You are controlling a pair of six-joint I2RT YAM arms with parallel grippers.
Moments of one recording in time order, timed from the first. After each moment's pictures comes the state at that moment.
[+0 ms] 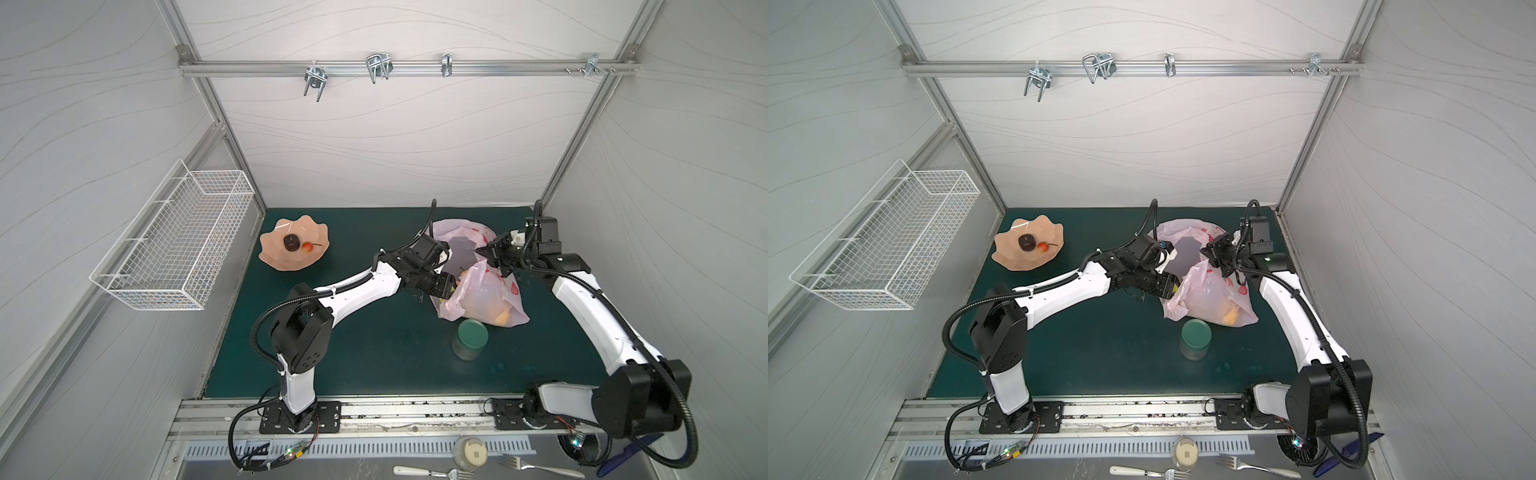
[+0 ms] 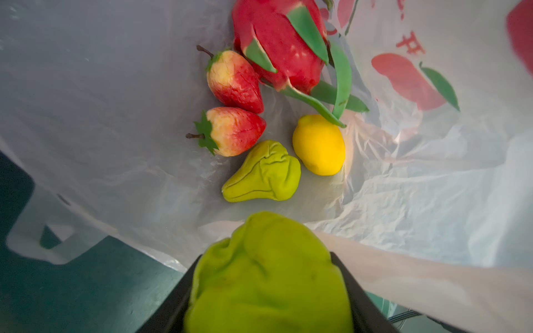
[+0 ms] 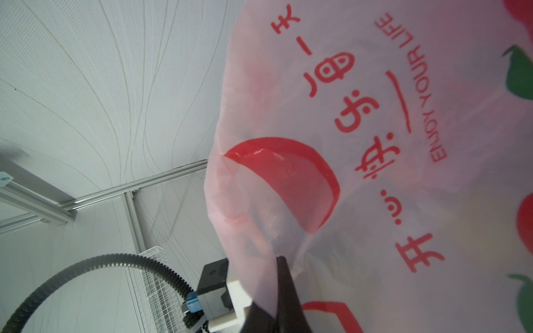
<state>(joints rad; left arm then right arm) -0.81 1.84 1.47 -0.54 0.31 -0.43 0.18 1.27 1.12 -0.54 -0.51 1.20</state>
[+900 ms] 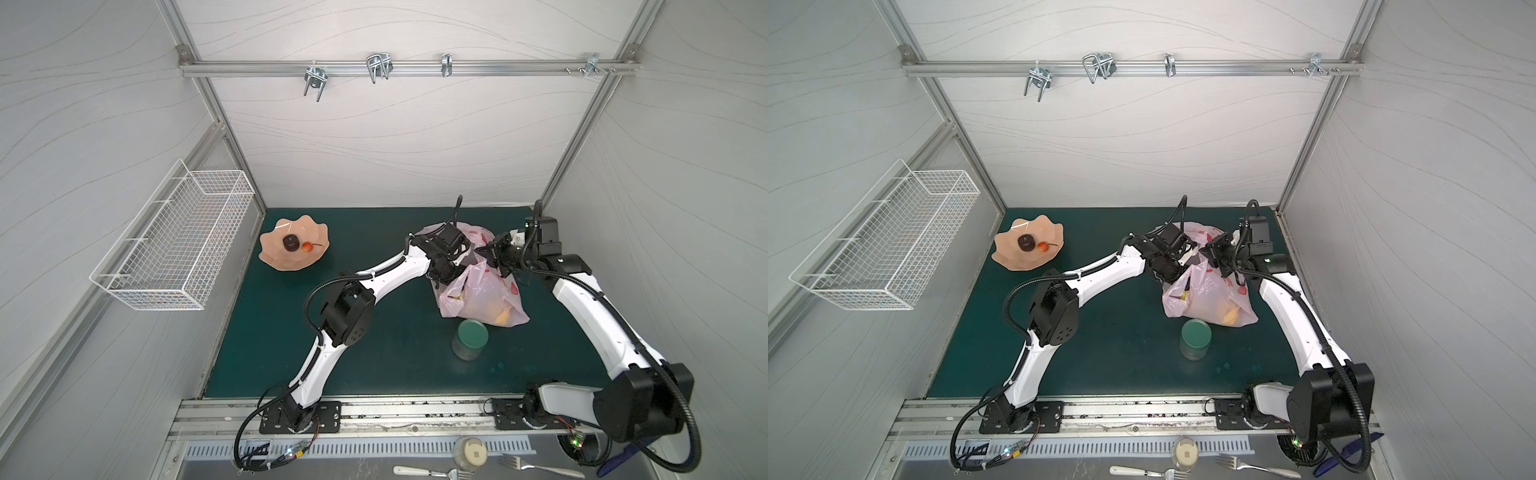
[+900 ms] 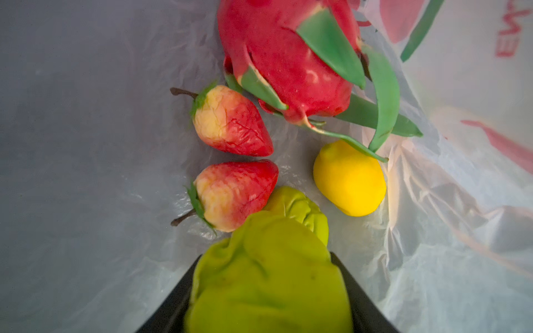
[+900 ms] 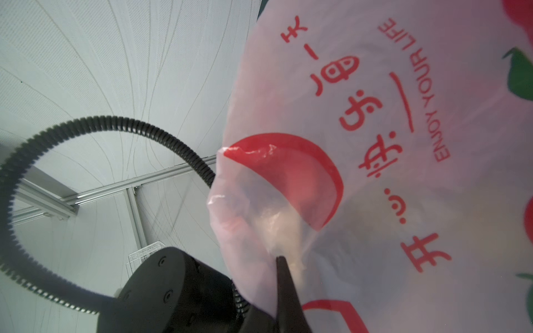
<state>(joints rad) -0.81 2.25 2.01 -0.81 0.31 -0.28 0.20 1.26 1.12 -0.54 -0.51 1.20</state>
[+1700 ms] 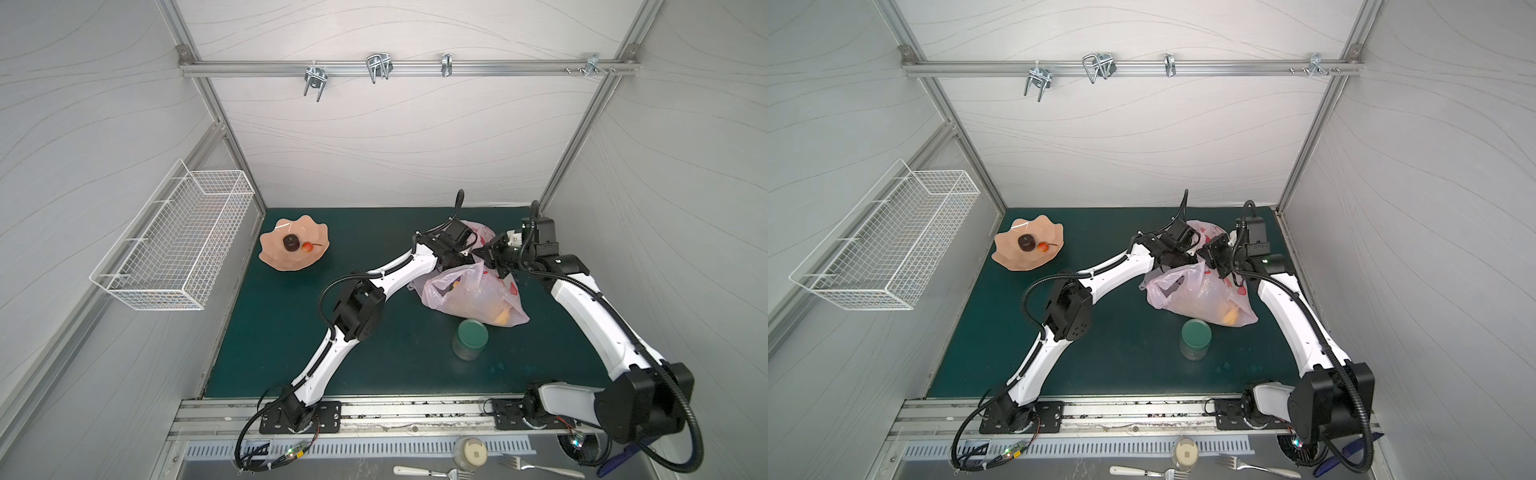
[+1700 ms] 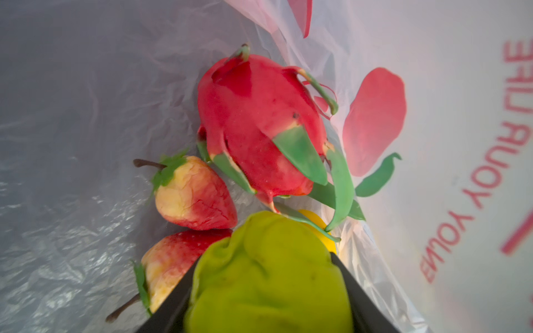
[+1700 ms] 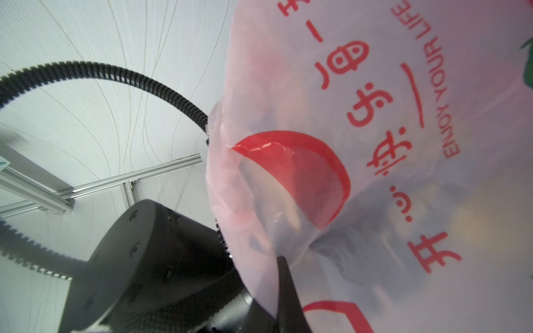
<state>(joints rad) -0.81 2.38 2.17 -0.69 0.39 -0.55 0.22 1.26 1.12 -0.54 -0.50 1.21</state>
